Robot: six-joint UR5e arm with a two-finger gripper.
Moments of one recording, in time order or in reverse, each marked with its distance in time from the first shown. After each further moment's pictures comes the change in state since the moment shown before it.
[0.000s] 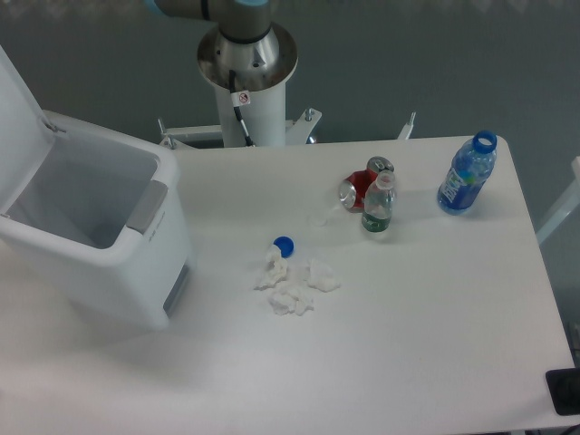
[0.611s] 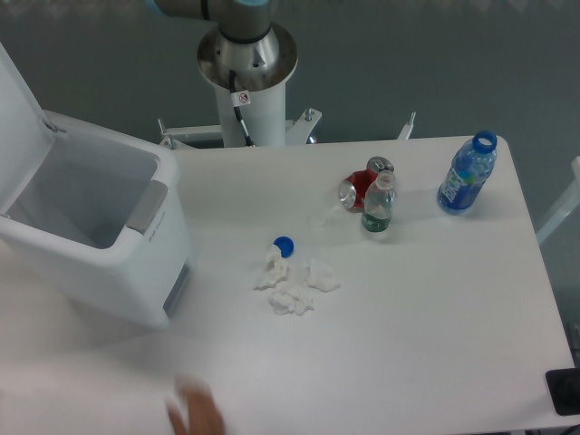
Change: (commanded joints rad) arm 0.002 -0.002 -0.003 0.005 0.080 0.006
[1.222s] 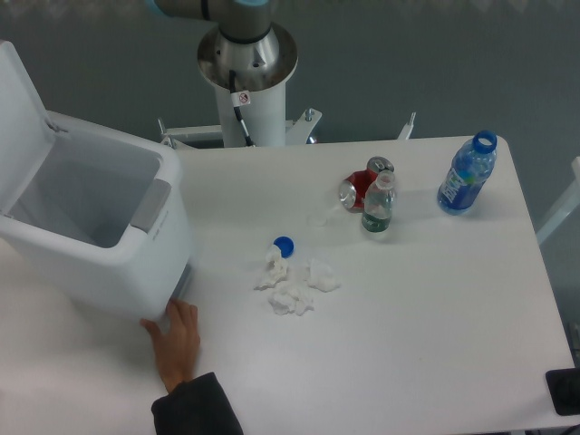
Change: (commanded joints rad) arm 0.002 0.003 -0.005 -0.002 0.031 0.006
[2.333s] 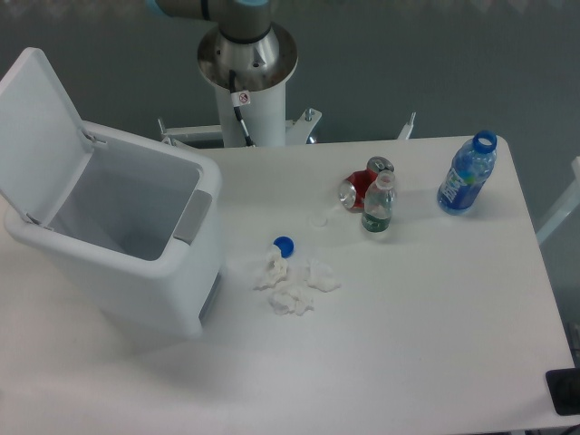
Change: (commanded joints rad) arm -0.002 0.075 -0.008 -0.006 0.038 -0.012
